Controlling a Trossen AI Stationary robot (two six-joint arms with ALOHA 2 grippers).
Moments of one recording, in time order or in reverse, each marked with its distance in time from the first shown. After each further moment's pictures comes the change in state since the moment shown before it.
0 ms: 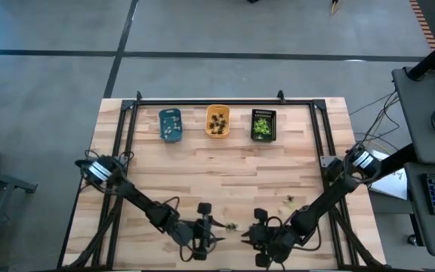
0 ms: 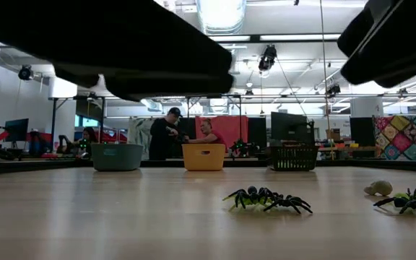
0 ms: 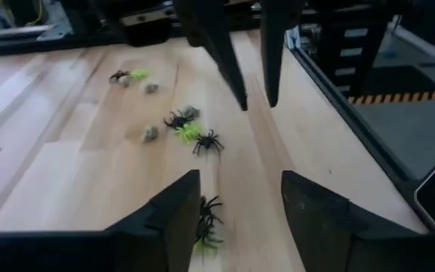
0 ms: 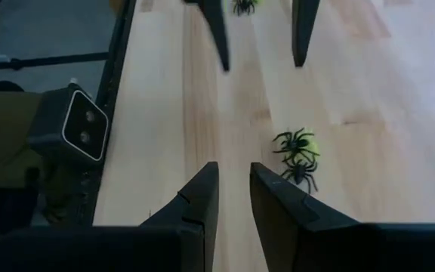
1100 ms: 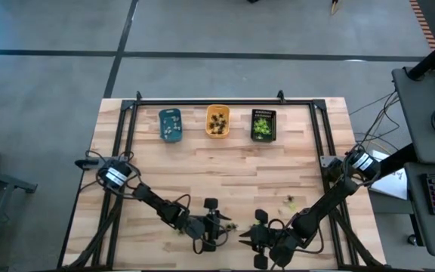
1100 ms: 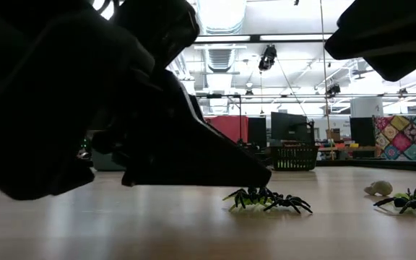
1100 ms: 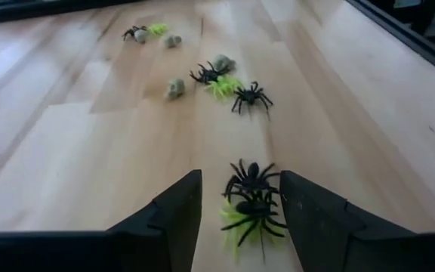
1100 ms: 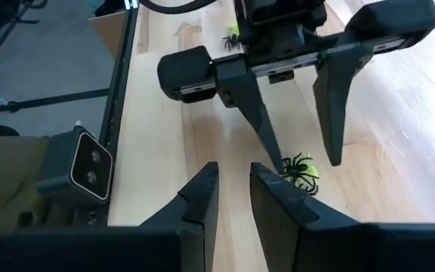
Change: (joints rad) left arm 0.079 0.162 0.041 0.058 0.024 0.036; right arm 0.024 0.019 0.003 0.078 0.116 0.040
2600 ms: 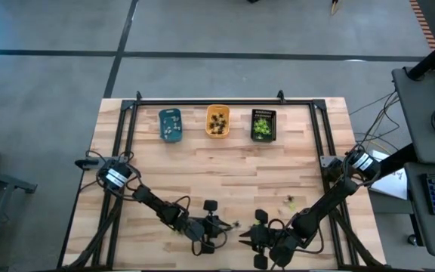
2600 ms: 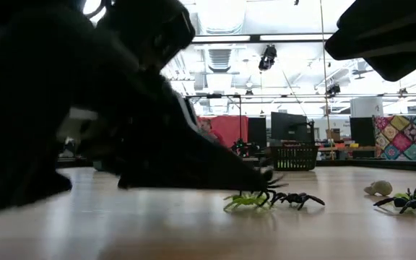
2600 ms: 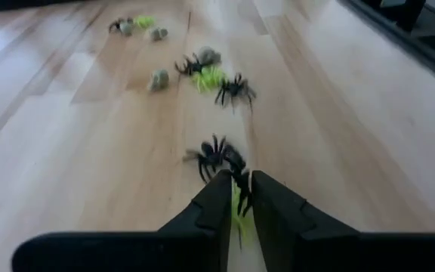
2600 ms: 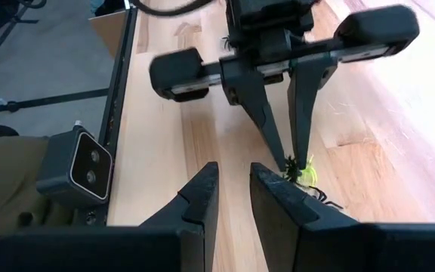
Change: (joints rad) left arm -0.009 0.013 0.000 0.009 0.014 -0.022; right arm 0.000 0.000 0.000 0.000 0.001 -0.001
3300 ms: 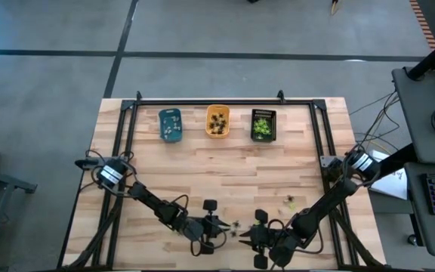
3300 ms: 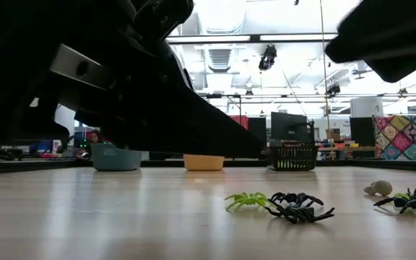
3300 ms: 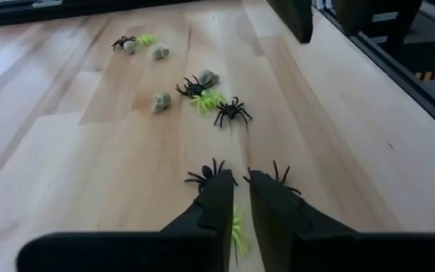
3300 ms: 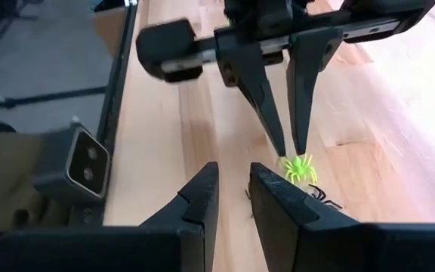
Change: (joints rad) left arm -0.003 -0.063 0.002 -0.057 0.001 -0.001; right arm 0.000 0.006 0.000 0.000 0.000 -0.009
